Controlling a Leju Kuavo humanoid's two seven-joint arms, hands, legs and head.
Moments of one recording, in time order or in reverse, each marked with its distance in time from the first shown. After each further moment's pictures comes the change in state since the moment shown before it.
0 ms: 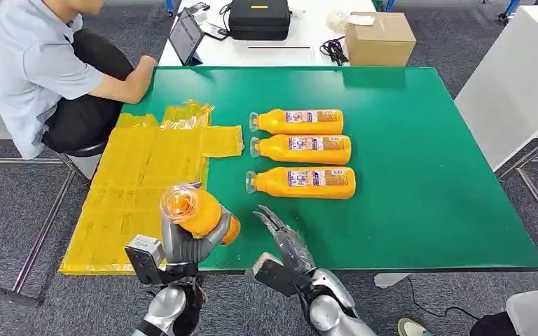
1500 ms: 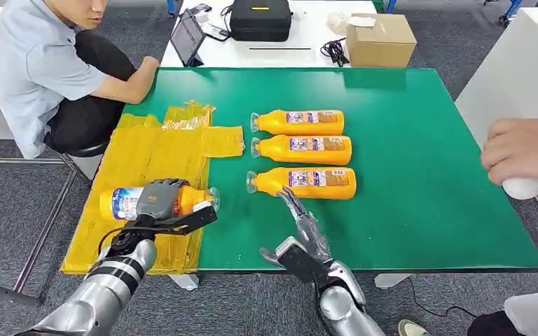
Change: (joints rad) left arm -0.442 0.114 0.330 0.700 -1.419 -0.072 0.515; right arm 0.022 0.042 -0.170 -0.052 -0.003 -0.006 -0.078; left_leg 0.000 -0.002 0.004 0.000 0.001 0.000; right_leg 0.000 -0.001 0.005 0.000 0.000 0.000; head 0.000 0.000
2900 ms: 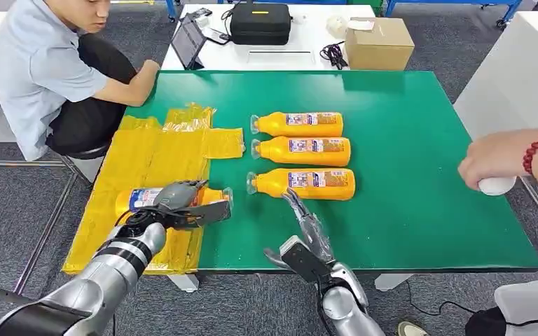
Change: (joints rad) left arm -0.110 -0.009 -0.148 0.117 0.052 -0.379 0.122; right arm 0.004 0.015 -0.051 0.023 0.018 0.019 -0.007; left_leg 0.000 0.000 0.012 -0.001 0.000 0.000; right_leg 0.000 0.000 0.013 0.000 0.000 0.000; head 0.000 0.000
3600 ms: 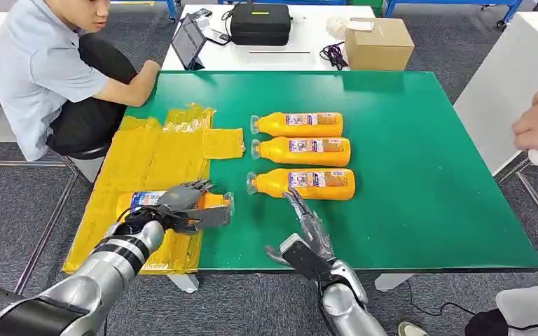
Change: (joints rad) left arm -0.009 0.018 -0.059 0.013 0.065 -0.006 -0.125; right arm -0.026 0.000 -0.002 0.041 -0.010 -0.019 -0.021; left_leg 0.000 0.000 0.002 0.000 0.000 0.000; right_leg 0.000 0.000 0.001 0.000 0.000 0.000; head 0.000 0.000
